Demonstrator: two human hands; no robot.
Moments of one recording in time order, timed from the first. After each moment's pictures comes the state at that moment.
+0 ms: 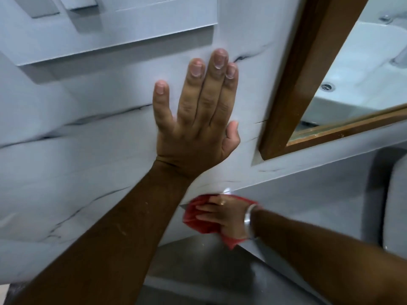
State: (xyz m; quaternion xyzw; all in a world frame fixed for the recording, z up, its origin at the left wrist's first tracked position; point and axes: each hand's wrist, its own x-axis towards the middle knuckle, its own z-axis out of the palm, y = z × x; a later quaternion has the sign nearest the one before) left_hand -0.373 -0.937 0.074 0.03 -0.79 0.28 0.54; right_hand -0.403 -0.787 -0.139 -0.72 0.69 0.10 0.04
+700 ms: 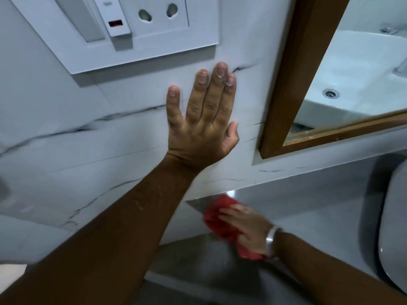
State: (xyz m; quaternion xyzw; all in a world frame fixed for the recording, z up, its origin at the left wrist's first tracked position) left_hand -0.369 -0.932 0.075 0.05 -0.82 0.26 0.51; right_hand -0.366 -0.727 -0.134 -0.55 0.82 -0.06 0.17
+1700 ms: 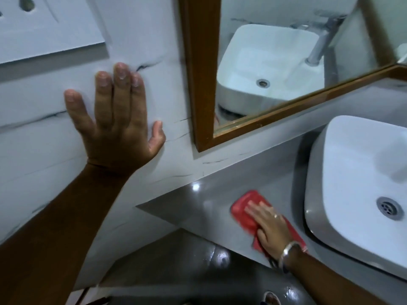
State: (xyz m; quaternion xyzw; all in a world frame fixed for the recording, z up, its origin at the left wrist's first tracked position) left_hand -0.369 -0.944 0.070 0.02 -0.80 0.29 0.52; right_hand -0.344 -0.564 -0.142 -0.28 0.93 -0.21 0.11
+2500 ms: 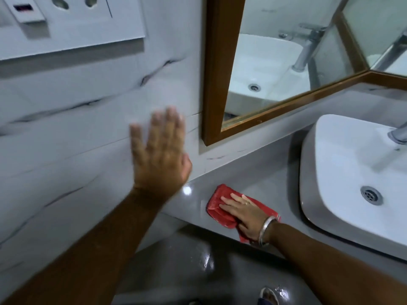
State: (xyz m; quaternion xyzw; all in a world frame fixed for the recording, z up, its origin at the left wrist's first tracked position) left_hand -0.326 -0.902 0.020 0.00 -0.93 0.11 0.36; right_hand -0.348 -0.626 -0.120 -0.41 0.88 -0.10 0.21
